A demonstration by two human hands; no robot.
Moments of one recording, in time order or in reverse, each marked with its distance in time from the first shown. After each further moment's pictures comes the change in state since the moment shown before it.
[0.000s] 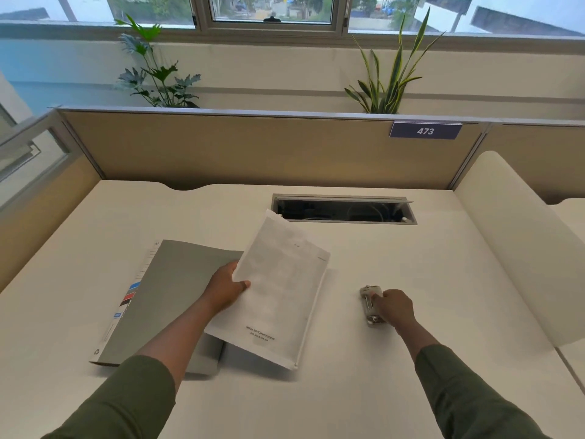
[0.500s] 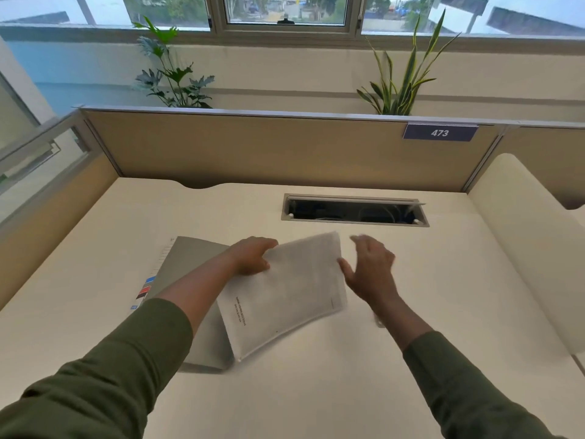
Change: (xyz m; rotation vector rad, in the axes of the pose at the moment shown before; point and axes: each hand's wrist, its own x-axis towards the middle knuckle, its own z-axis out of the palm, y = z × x) left_hand 0.024 0.068 -0.025 0.704 -0.254 0.239; right_hand -0.039 -0.094 -0.003 -0.198 0.402 -0.724
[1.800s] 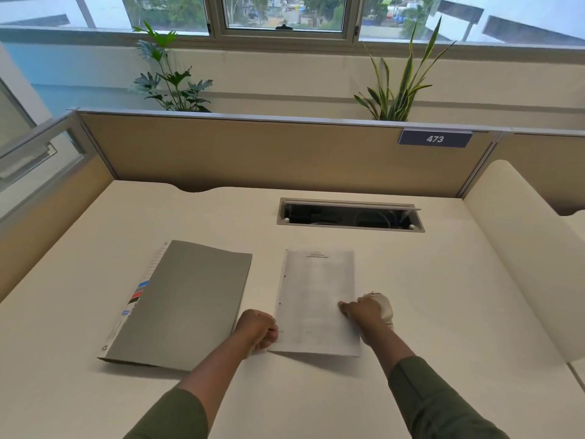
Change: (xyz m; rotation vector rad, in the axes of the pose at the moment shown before) left_hand -0.033 0.012 0.146 -1.188 0.019 -0.680; right_hand -0.037 0.014 0.037 0.608 -0.460 0.905
